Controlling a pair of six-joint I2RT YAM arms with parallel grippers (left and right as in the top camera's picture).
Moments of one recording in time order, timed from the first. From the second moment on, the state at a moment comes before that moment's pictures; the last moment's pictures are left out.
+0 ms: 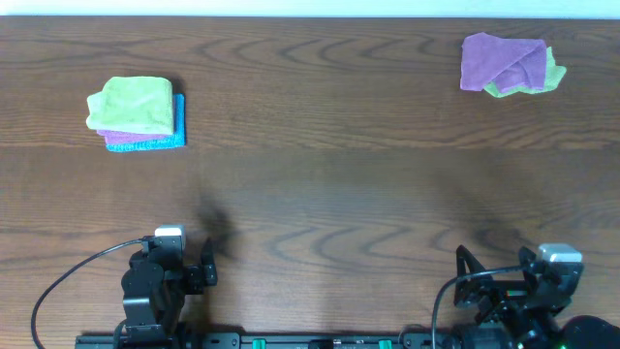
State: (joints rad) left arm 0.03 0.01 0.17 -0.78 0.04 -0.02; right arm 0.09 0.21 0.88 -1.10 -0.05 0.27
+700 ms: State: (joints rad) left arm 0.02 0.01 0.17 -0.78 0.03 -0.02; right arm 0.03 0.12 0.48 -0.80 -0.04 0.00
